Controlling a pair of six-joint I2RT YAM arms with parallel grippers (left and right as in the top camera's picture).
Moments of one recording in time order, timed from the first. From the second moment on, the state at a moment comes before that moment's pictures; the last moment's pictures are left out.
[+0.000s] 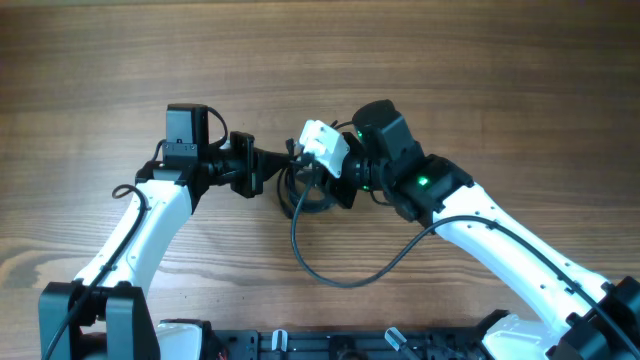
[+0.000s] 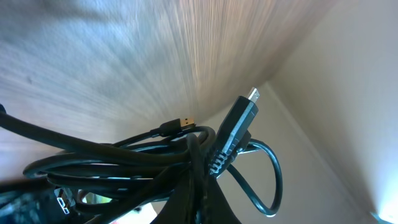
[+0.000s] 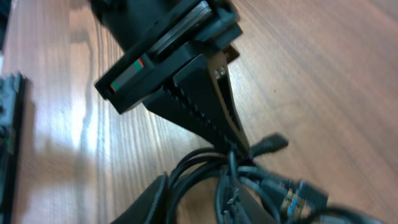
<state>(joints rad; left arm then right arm) -0.08 1.47 0.84 -0.34 0.91 -1.57 0.65 1.46 1.05 -0.31 -0.48 -0.39</state>
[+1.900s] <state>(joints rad) -0.09 1.46 0.83 -0.35 0.92 -1.48 0.66 1.45 1.04 -0.38 -0.65 -0.63</state>
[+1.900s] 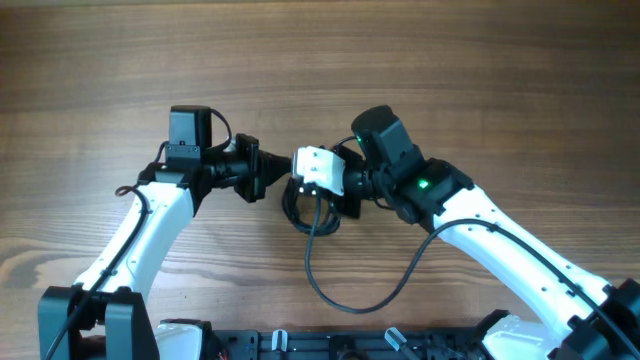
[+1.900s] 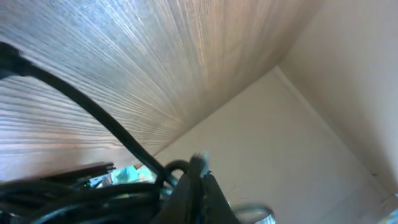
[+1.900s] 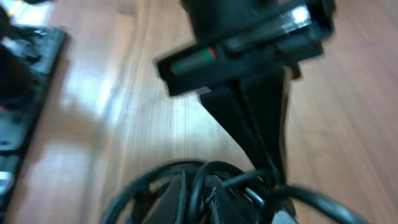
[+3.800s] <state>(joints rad) -0.09 1.46 0.83 -0.40 0.60 -1.45 0.59 1.57 1.04 -0.29 -0.88 -0.25</state>
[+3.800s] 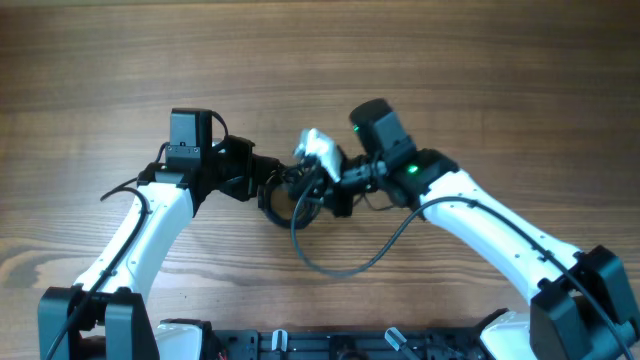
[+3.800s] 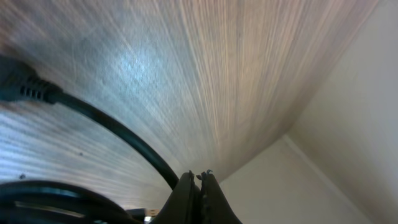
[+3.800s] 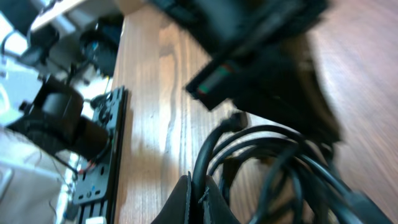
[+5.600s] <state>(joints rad) -0.17 1.25 0.86 -0.30 0.63 -0.70 0.25 1.57 1.04 -0.15 -1.12 0.12</state>
